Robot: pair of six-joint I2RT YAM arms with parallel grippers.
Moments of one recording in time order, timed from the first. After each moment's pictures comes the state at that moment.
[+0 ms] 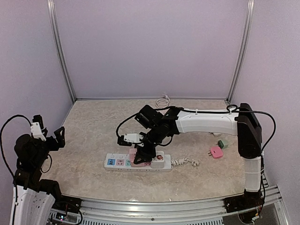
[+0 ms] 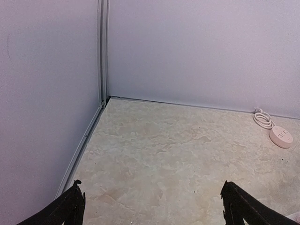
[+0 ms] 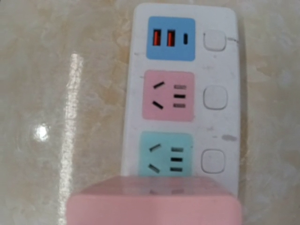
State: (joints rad) left arm 0.06 0.13 0.32 -0.30 0.02 -0.11; right arm 1.04 2.07 1.68 -0.65 -0.34 -0.51
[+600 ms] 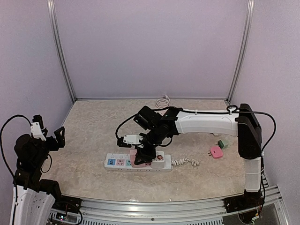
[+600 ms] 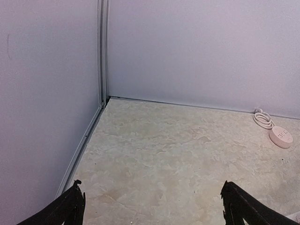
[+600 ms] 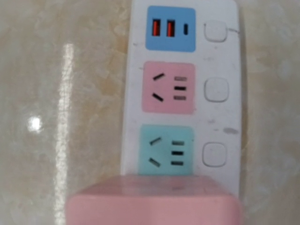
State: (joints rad) left arm 0.06 0.13 0.32 -0.30 0.02 -0.11; right arm 1.06 2.07 1.69 -0.67 -0.29 -0.51
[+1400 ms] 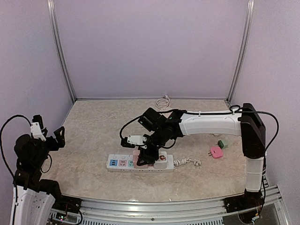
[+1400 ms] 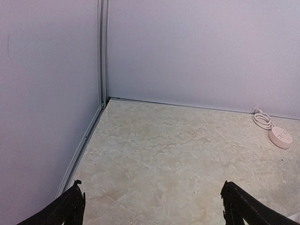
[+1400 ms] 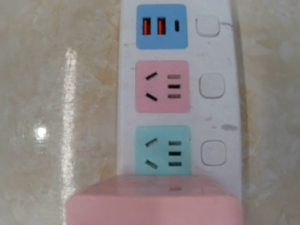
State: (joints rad) left arm 0.06 0.12 0.32 -0.29 0.02 -0.11; right arm 1.04 2.03 1.59 -0.62 -0.30 -0.47
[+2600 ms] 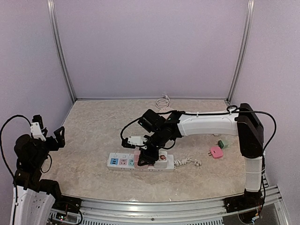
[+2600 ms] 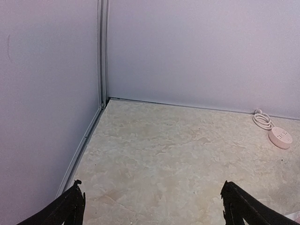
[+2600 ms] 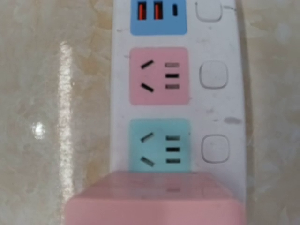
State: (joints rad) left arm 0.06 0.12 0.32 -0.29 0.02 -0.10; right arm 1.03 2.06 1.59 -0.62 -0.27 -0.46
